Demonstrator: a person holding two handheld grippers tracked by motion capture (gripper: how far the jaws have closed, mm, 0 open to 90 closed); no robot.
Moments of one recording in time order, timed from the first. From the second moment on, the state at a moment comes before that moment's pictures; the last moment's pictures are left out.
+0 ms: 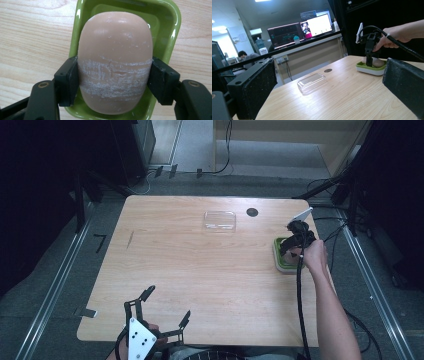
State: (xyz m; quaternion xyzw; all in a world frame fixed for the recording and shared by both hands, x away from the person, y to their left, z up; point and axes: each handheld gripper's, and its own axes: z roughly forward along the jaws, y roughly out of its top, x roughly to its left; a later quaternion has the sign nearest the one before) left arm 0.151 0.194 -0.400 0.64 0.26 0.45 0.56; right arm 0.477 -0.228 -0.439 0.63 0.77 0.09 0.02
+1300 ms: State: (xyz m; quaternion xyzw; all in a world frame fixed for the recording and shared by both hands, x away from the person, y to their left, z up) left arm 0.151 0.194 -0.400 0.64 0.26 0.45 0.56; right arm 0.480 -0.224 -0.450 0.64 0.76 0.10 0.03
